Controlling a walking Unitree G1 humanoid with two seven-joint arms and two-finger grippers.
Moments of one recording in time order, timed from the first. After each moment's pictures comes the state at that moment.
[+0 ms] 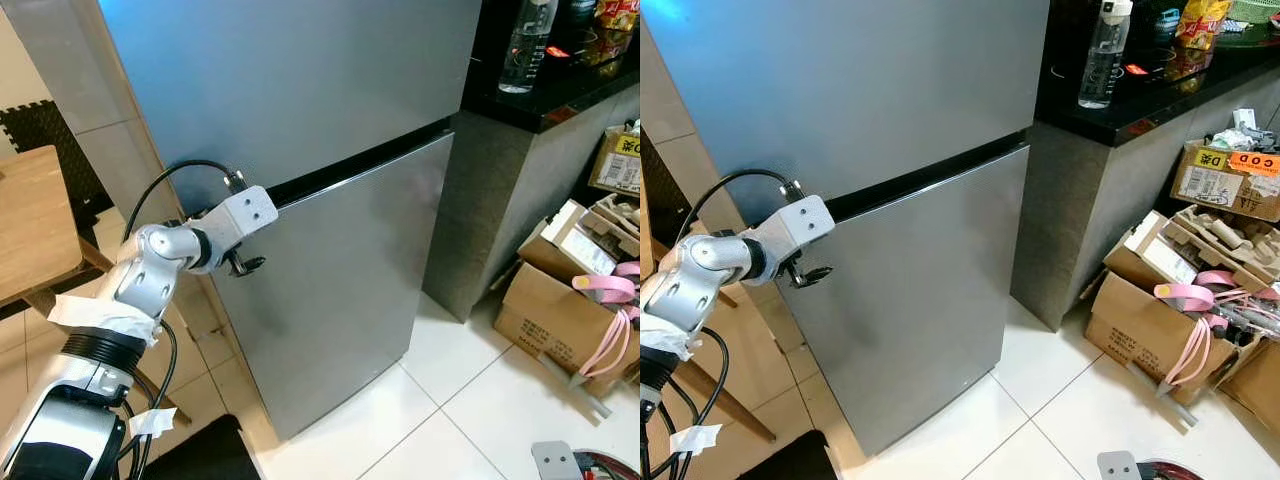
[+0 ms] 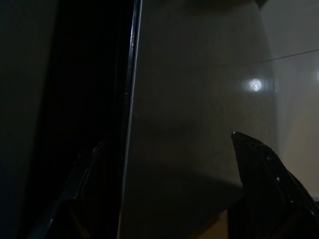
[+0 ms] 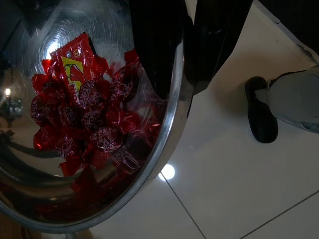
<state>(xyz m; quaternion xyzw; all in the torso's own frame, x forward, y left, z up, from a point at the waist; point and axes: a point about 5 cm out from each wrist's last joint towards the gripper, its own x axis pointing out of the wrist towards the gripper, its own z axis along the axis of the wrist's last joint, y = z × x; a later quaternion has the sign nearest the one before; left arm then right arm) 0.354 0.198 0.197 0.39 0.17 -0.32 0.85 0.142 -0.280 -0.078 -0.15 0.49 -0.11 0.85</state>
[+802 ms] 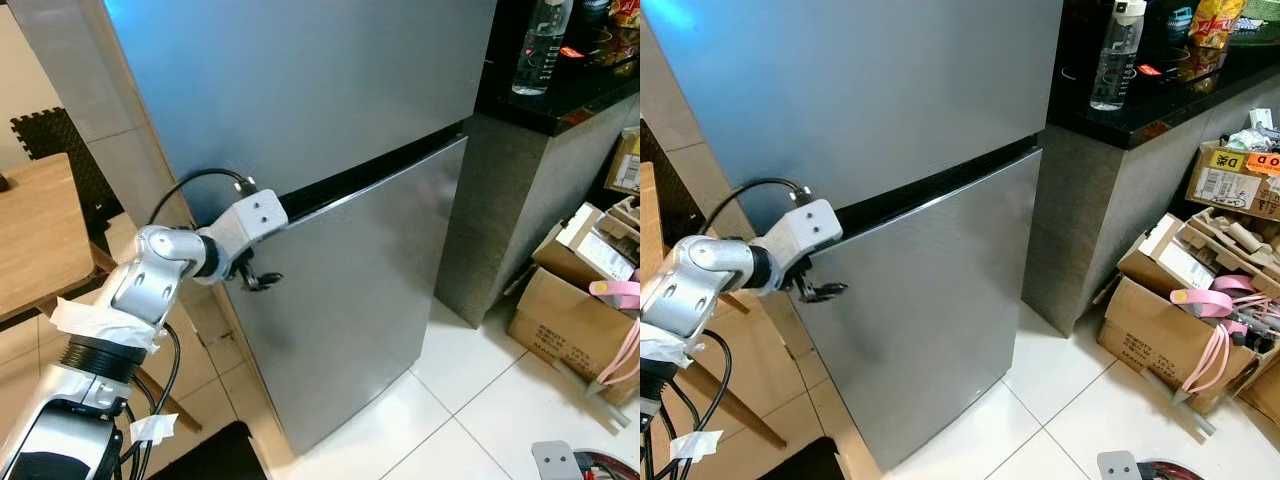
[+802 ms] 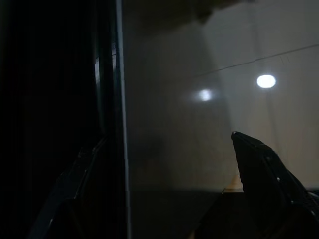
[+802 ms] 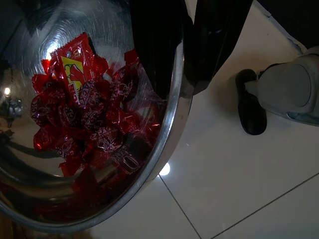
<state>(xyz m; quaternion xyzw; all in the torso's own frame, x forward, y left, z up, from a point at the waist) 0.334 0.179 0.195 0.33 0.21 -0.42 0.82 0.141 -0.281 -0.078 -0.15 0.49 -0.11 0.85</state>
